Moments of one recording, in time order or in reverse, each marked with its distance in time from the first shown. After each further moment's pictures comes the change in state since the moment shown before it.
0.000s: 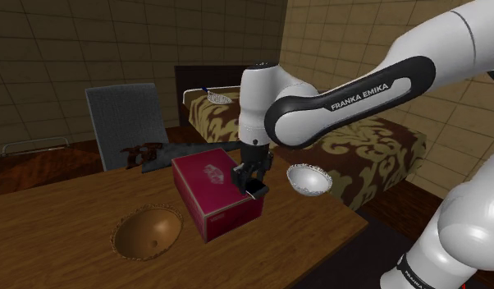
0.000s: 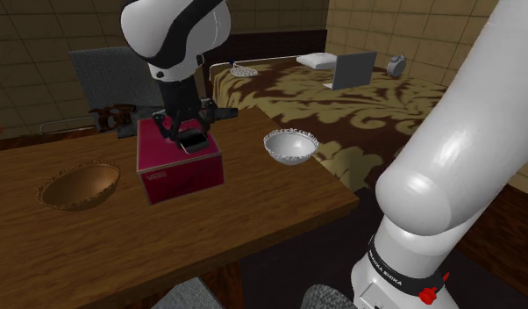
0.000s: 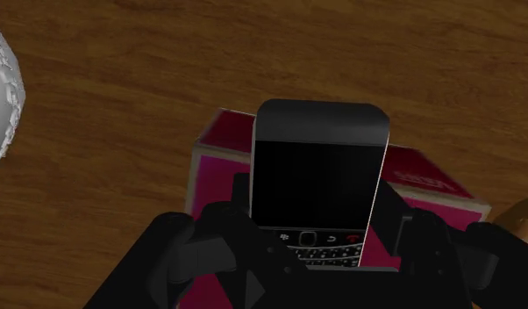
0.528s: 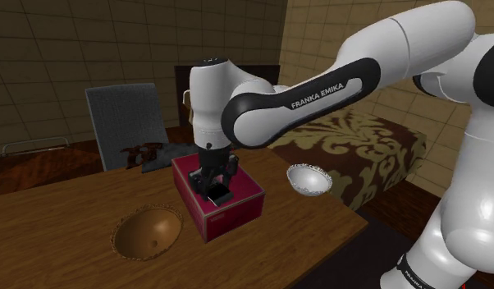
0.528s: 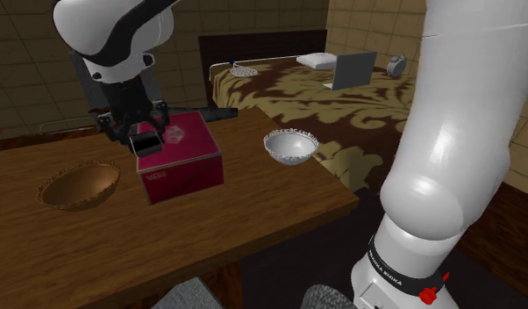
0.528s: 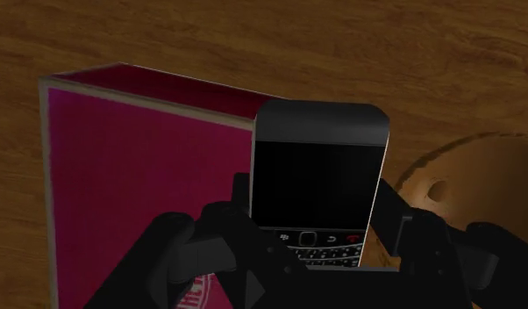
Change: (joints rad) arm 0.099 0.312 0.063 0.344 -0.189 -0.102 0.234
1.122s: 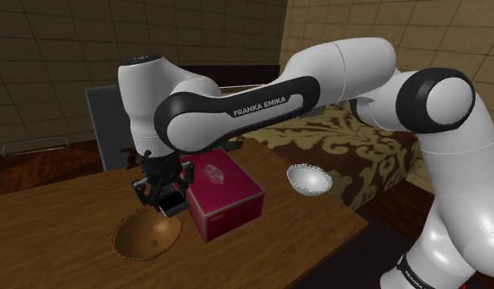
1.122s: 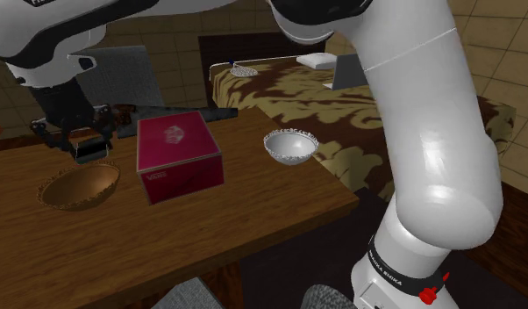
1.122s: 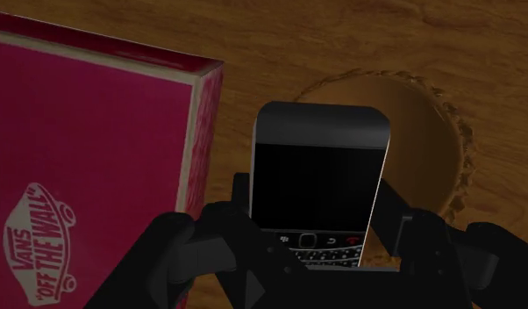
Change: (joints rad) arm 0.243 0.374 -0.033 0.517 -0.173 -0.201 0.149
